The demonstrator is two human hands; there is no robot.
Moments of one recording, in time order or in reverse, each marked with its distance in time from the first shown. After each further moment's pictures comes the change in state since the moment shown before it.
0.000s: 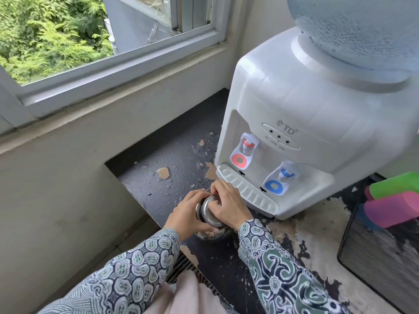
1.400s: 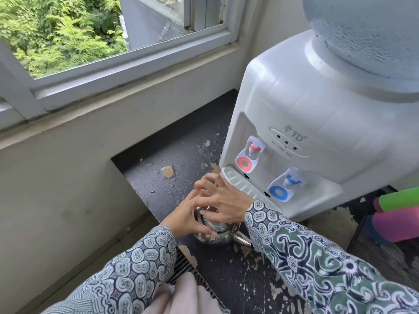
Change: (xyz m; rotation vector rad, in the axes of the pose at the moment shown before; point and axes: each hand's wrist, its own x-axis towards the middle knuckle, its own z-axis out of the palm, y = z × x) left_hand 0.009 -0.009 -0.001 -0.171 -0.090 0.176; right_hand 0.028 0.007 -0.010 -0.296 -0.151 -0.746
